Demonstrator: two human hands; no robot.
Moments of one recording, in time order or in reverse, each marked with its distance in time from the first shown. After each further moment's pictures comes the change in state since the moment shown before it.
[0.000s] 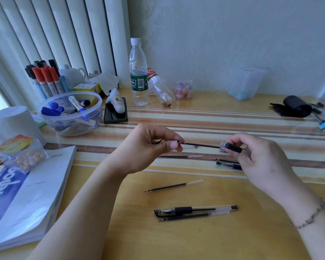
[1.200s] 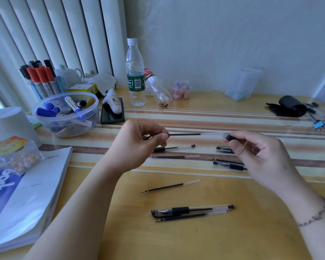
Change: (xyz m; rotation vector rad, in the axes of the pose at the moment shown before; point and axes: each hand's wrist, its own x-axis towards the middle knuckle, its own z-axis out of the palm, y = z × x) left_hand 0.000 -0.002 -0.003 0.114 0.225 0.007; right_hand 0.002 0.015 0.001 0.338 0.094 -0.118
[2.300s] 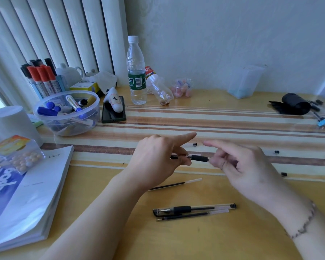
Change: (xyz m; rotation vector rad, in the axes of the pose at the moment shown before) left_hand -0.015 0.017 0.037 0.436 -0.141 0.140; right_hand -0.013 -0.022 0.019 -0.157 -0.227 -0.080
